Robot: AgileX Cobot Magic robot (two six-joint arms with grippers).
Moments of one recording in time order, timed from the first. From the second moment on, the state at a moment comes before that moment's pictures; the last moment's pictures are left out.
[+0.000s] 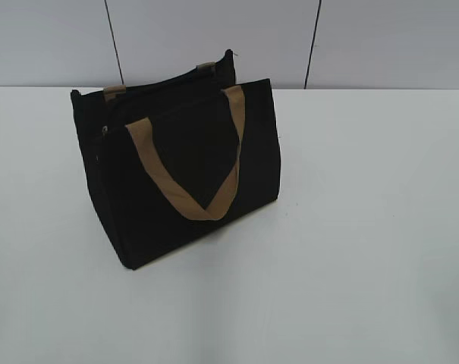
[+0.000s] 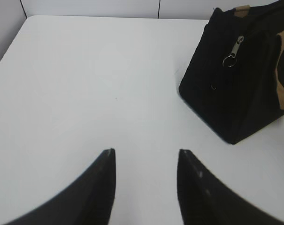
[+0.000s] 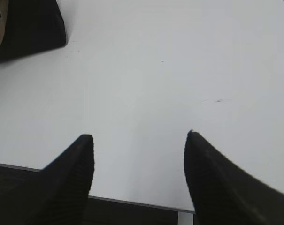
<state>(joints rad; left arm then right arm) 0.09 -0.01 -0.54 -0.19 1.07 0.14 -0.05 -0.01 -0.47 0.20 1.09 -0.25</state>
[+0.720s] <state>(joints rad) 0.09 -0.01 -0.54 -0.19 1.07 0.14 -0.05 -0.01 -0.47 0.20 1.09 -0.25</state>
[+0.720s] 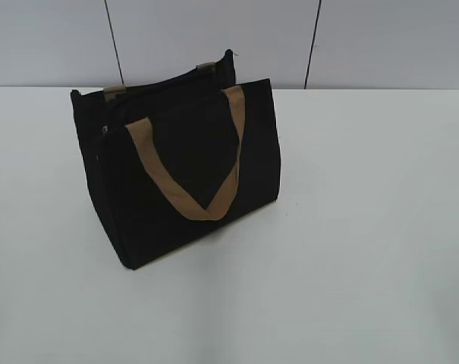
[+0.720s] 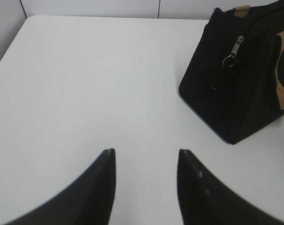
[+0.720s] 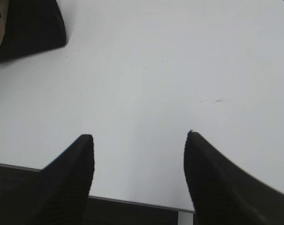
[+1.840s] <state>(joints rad) 0.09 0.53 -0.56 -0.53 0.75 0.67 -0.05 0.37 -0.63 0.21 1.02 -0.29</state>
